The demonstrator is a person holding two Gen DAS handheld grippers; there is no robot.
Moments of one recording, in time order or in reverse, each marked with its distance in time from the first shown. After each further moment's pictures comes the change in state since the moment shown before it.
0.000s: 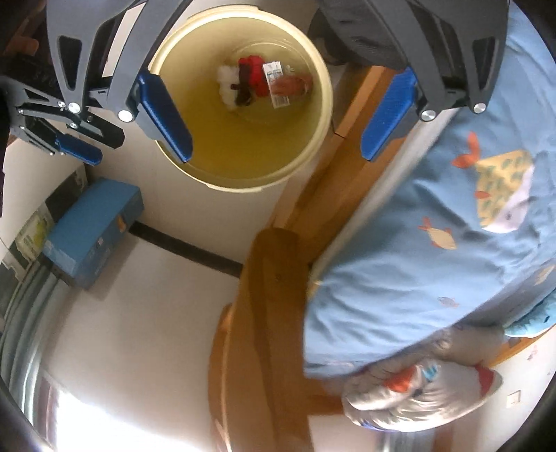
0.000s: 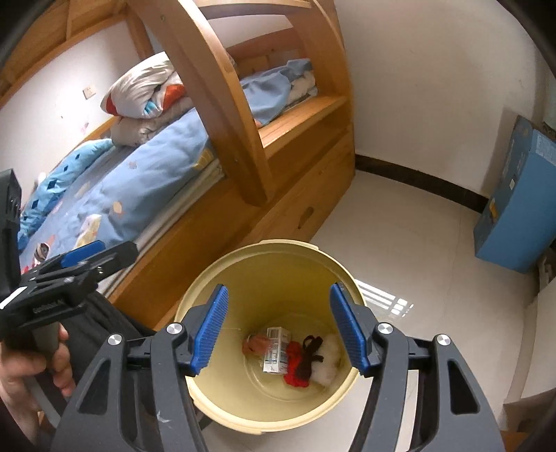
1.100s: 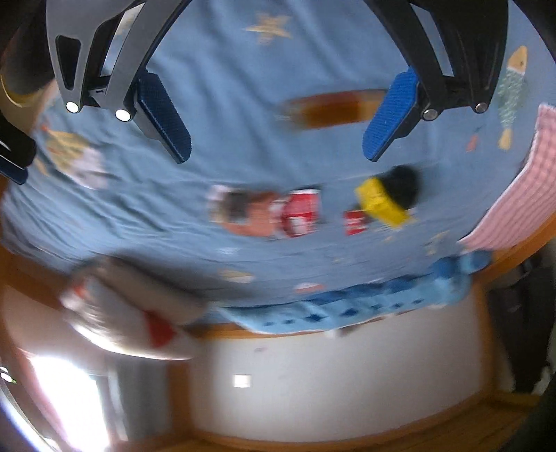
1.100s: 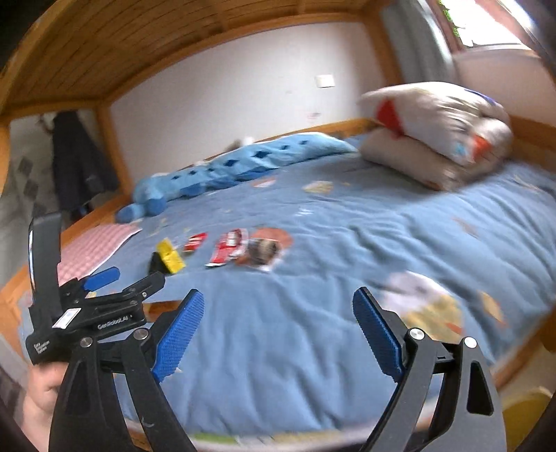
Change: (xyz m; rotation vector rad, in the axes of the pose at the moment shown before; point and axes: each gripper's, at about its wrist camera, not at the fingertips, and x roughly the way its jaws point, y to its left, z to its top) left arm -0.267 0.312 -0.105 -0.453 -0.250 0.860; right arm 0.013 0.400 0.004 -0.513 -0.120 0.715
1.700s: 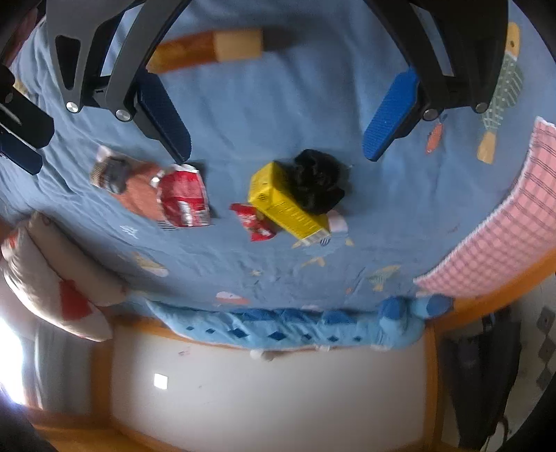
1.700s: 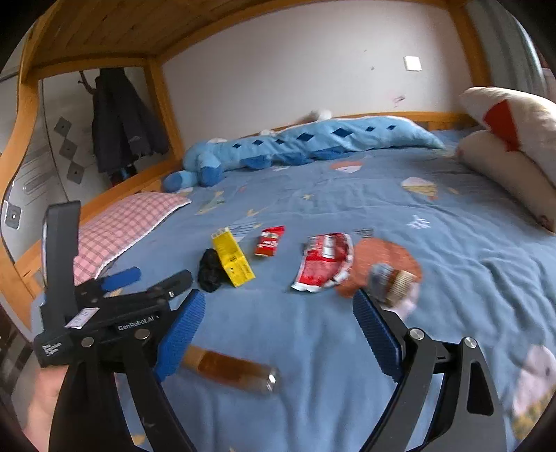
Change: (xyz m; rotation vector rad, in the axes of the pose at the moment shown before) left arm 0.076 0.135 0.021 -0.201 0.077 0.097; right arm 0.152 0.111 0.042 -0.136 0.115 0.205
